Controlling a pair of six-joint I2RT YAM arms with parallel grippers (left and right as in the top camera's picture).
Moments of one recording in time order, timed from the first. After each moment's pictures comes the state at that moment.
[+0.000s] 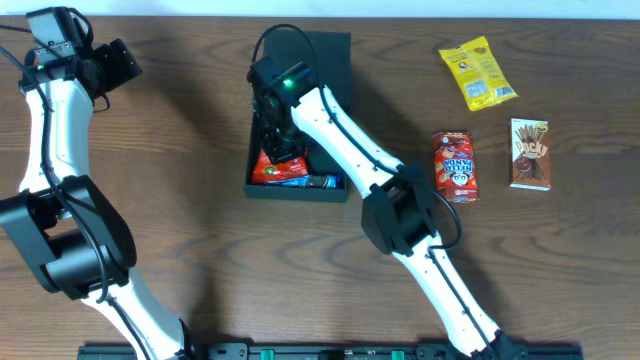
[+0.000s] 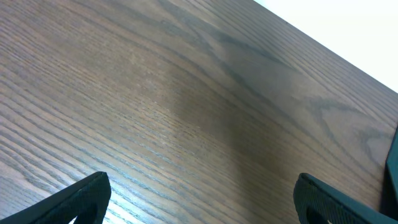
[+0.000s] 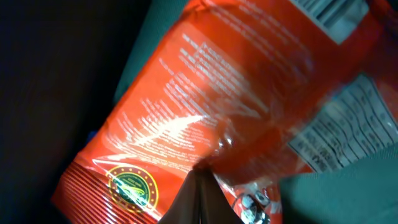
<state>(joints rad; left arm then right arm) 0.32 2.01 1.72 -0.61 0.07 -0.25 0.67 2.66 2.59 -1.44 -0.17 0.23</state>
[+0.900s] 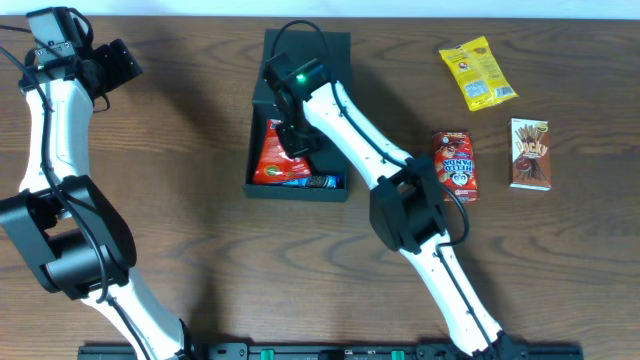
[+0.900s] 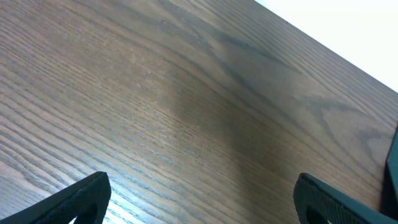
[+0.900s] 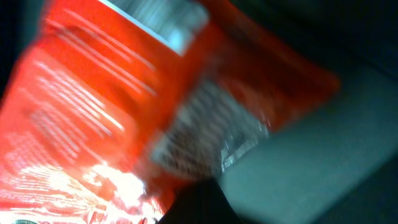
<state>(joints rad) 0.32 2.01 1.72 -0.61 0.07 -0.25 0.64 2.62 2.48 -1.37 -0.06 0.25</state>
